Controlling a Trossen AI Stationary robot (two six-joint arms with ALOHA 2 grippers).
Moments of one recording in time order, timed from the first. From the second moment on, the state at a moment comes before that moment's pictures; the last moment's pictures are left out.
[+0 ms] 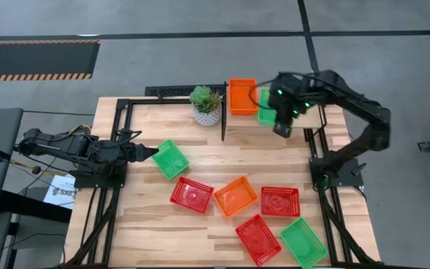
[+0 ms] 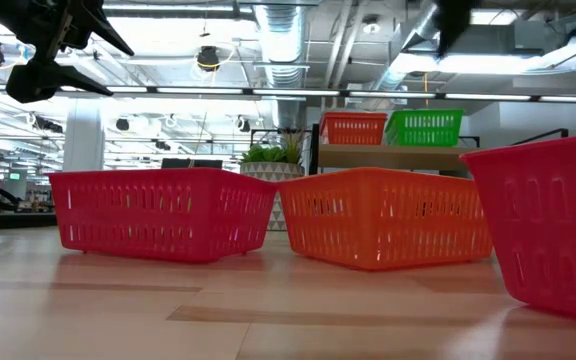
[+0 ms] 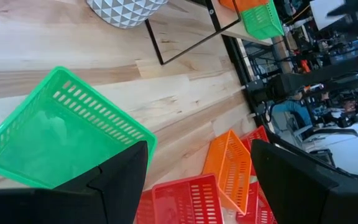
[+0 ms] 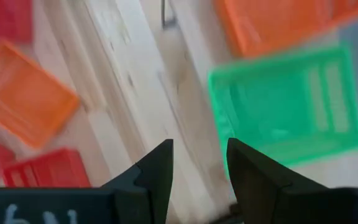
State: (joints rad) left arm -0.22 0.45 0.57 -0.67 -0.49 -1.33; right arm -0.35 1.43 1.78 -1.57 0.08 0.01
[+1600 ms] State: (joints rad) left arm -0.22 0.45 0.57 -0.70 -0.50 -1.33; right arm -0.49 1.42 1.34 -1.29 0.30 -0.37
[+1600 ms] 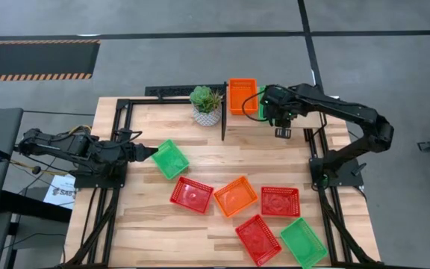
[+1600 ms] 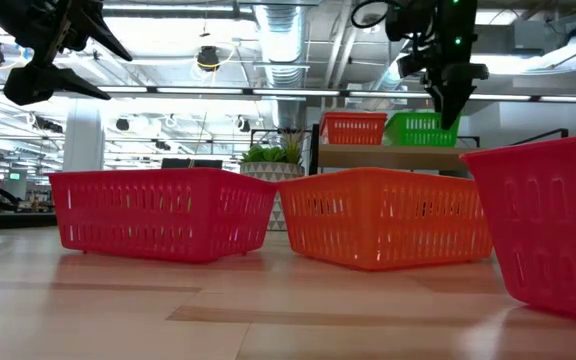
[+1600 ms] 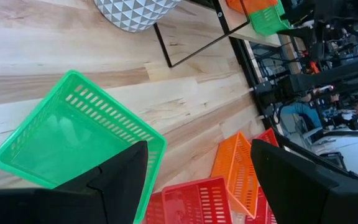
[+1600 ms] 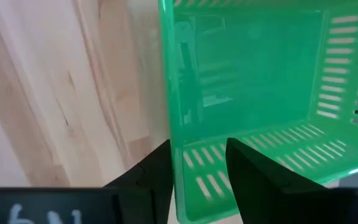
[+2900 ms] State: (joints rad) left arm -0.22 0.45 0.57 -0.72 -0.42 -1.35; right arm -0.34 1.32 1.53 -1.17 0.12 -0.05
